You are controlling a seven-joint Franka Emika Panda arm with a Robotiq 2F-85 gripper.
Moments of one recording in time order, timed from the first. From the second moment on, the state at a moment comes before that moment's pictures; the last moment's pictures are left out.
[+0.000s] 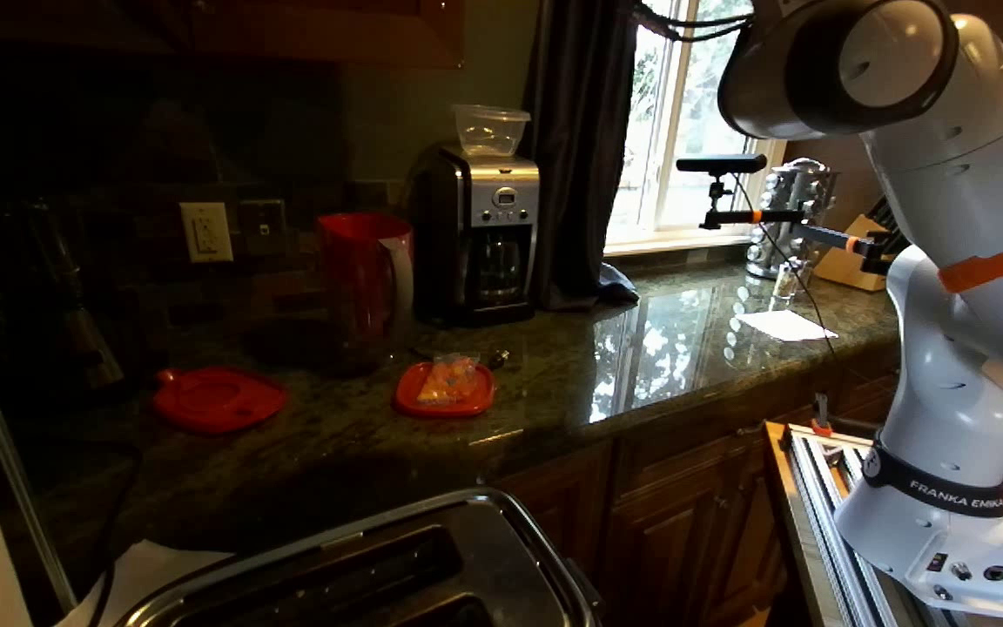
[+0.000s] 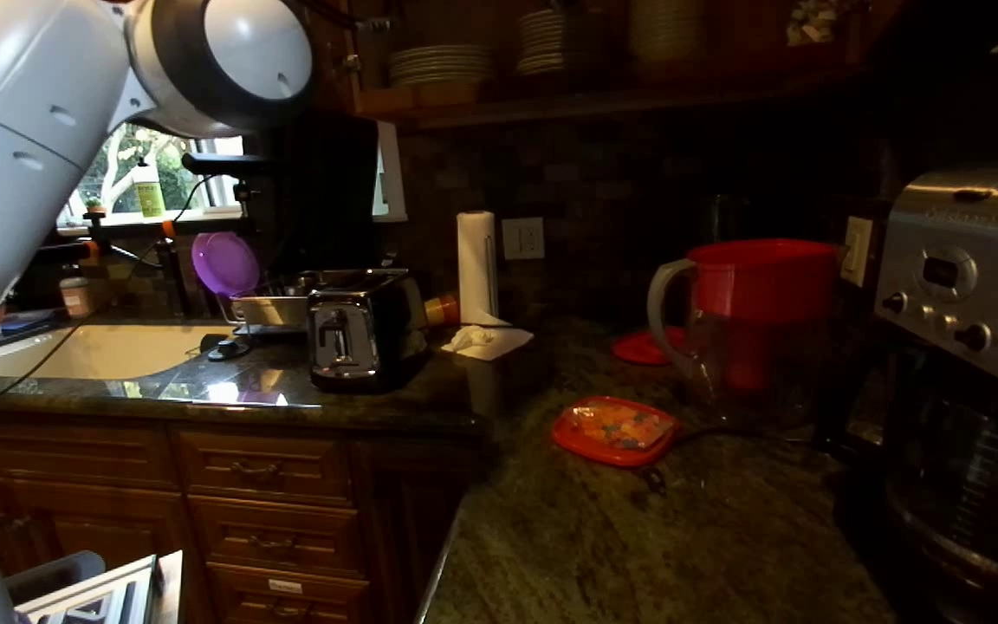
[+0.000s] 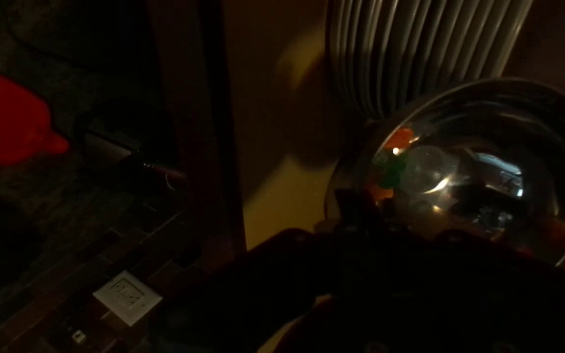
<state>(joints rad) 0.26 0.61 0.05 -0.45 0.11 2.07 1.18</state>
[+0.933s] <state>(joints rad) 0.22 0.38 0.00 -0.45 0.02 1.44 1.50</state>
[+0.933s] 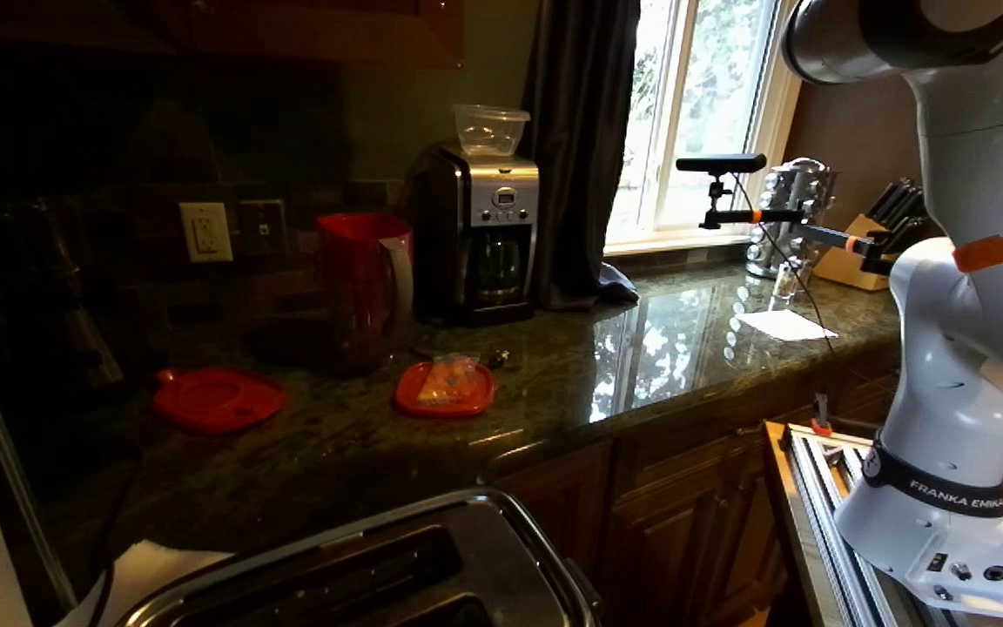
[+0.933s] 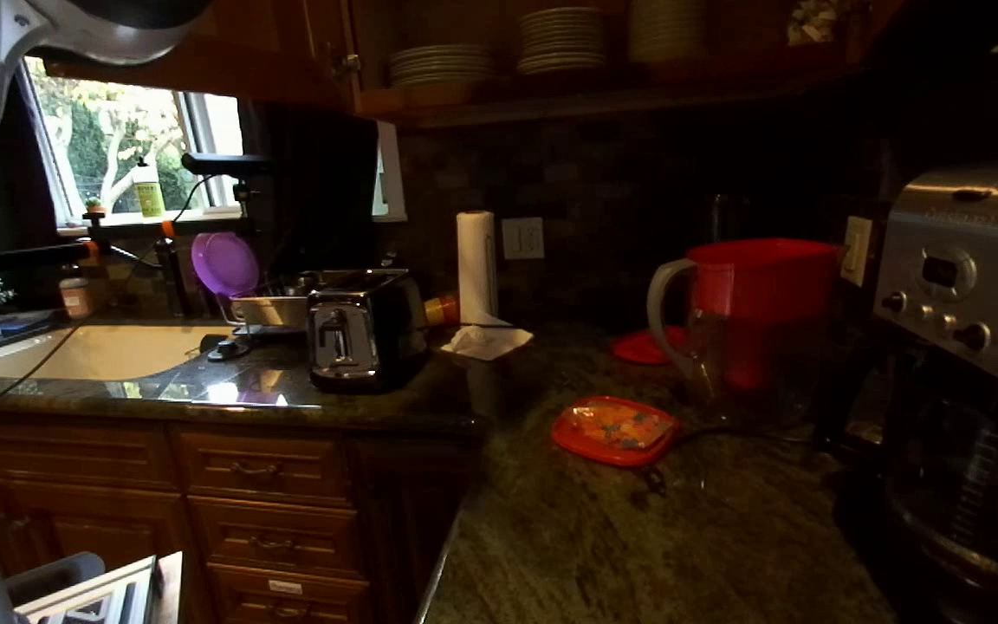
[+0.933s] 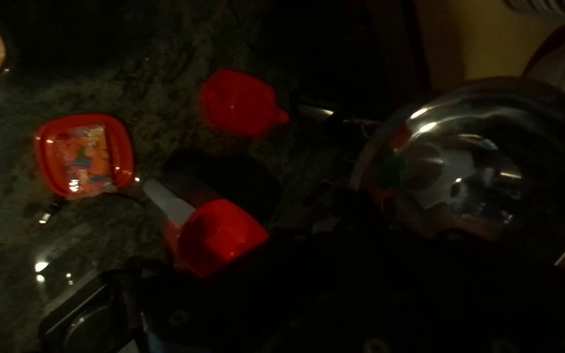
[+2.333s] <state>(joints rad) 0.17 0.46 0.01 -0.45 0.03 1.33 1.66</state>
